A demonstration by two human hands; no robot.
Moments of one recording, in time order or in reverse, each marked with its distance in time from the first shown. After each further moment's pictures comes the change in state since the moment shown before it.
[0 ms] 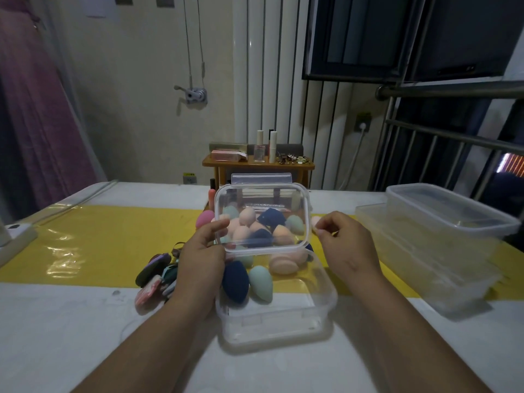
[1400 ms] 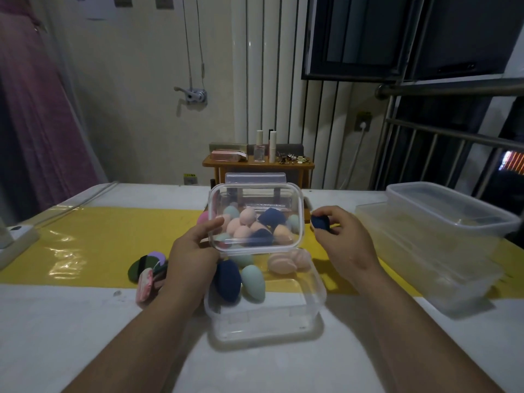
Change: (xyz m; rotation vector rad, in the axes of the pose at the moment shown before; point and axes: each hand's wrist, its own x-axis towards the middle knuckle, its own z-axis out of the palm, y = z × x) left_hand 0.002 0.009 -0.012 0.182 -0.031 0.105; right_hand 0.007 0.009 0.002 0.176 -0.066 -0.041
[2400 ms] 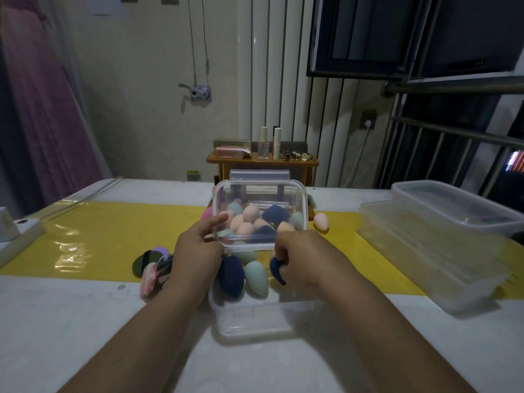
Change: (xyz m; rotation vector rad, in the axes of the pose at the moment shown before) left_hand 0.005 -0.006 -0.001 0.029 0.016 -0.012; right_hand -0.032 -0.069 0.020 -0.667 -0.553 -0.168
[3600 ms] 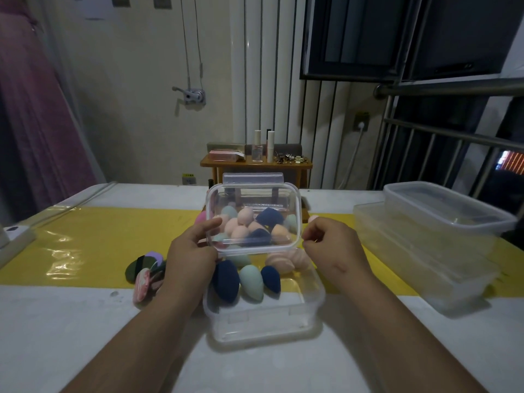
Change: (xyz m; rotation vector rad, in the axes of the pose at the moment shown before) left_hand 0.001 -0.005 0.000 -0.033 -0.009 0.011; right_hand 0.011 0.053 0.016 0.469 0.416 0.267
